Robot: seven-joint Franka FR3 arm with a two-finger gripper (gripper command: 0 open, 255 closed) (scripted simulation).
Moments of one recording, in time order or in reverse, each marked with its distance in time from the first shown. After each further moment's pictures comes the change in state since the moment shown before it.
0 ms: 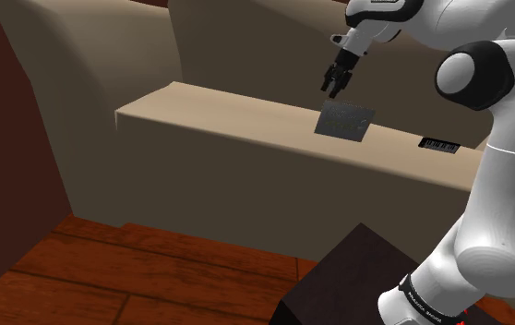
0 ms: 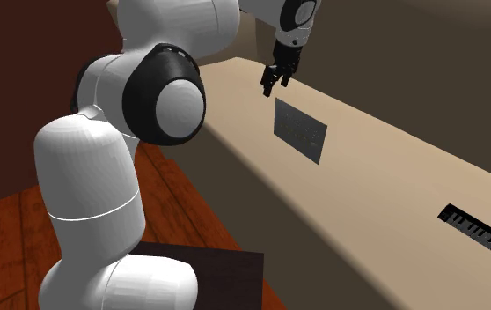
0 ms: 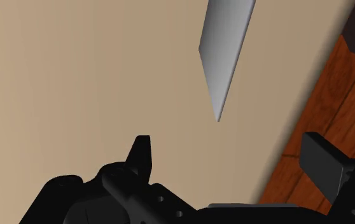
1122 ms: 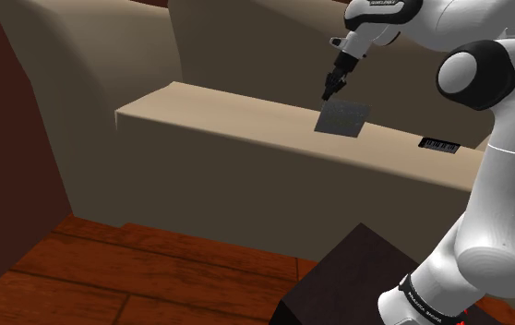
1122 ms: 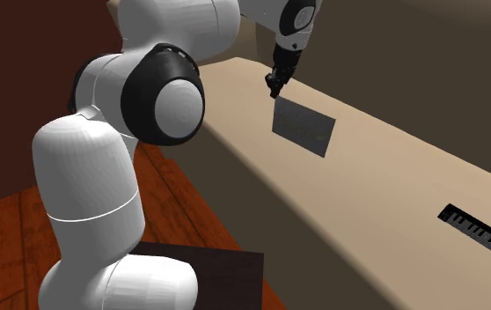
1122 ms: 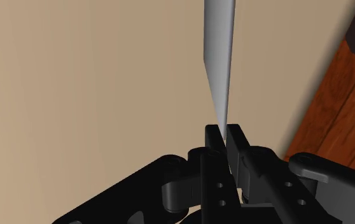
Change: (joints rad) arm 0.006 -0.007 0.000 -0.032 -0.003 0.026 -0.006
